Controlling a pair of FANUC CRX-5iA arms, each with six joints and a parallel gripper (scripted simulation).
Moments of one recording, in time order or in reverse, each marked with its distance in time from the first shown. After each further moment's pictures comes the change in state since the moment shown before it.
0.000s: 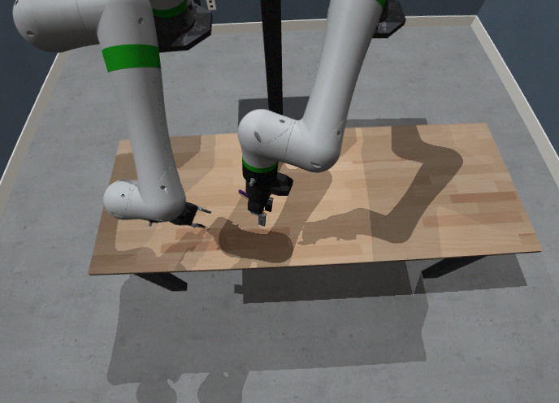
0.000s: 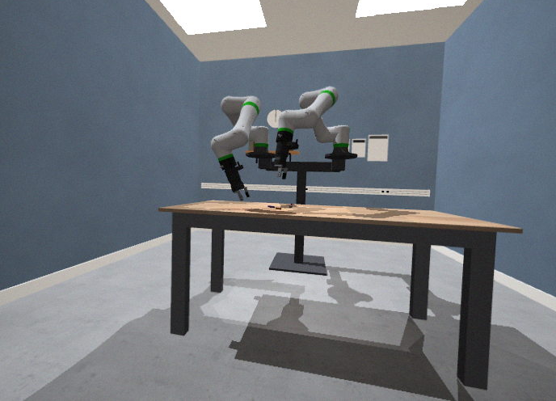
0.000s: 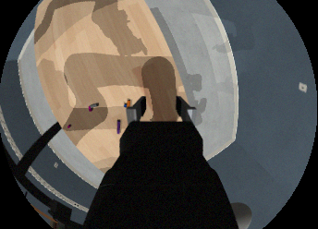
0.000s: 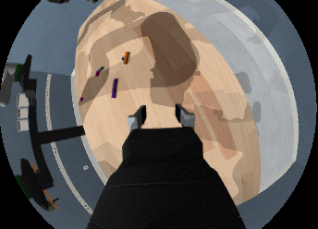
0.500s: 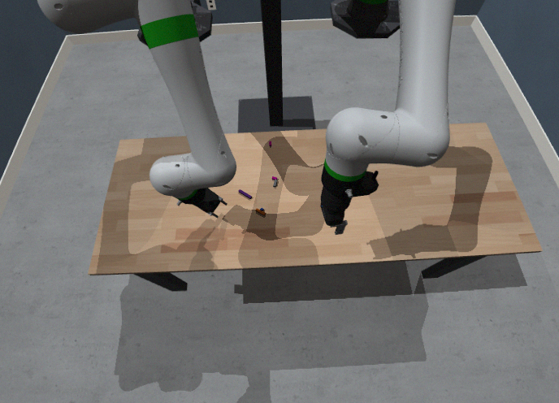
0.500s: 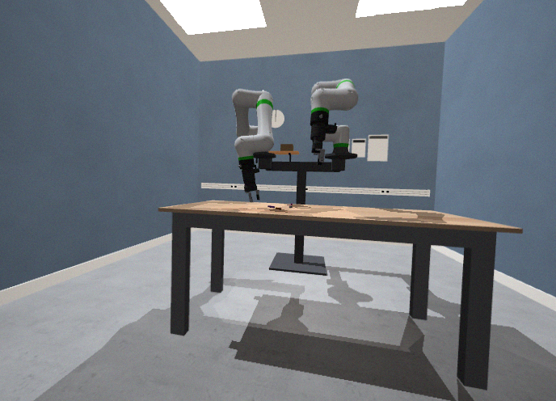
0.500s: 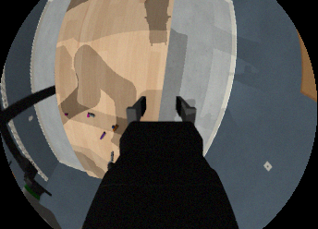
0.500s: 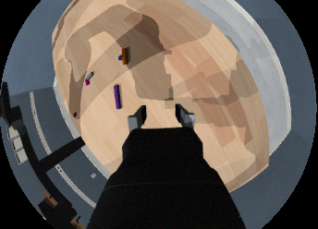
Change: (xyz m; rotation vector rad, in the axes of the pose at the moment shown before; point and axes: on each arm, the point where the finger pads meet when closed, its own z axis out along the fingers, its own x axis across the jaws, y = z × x) left arm -0.004 -0.214 -0.085 0.065 -0.012 -0.513; right arm -0.053 -0.020 0.039 -0.149 0.156 0.170
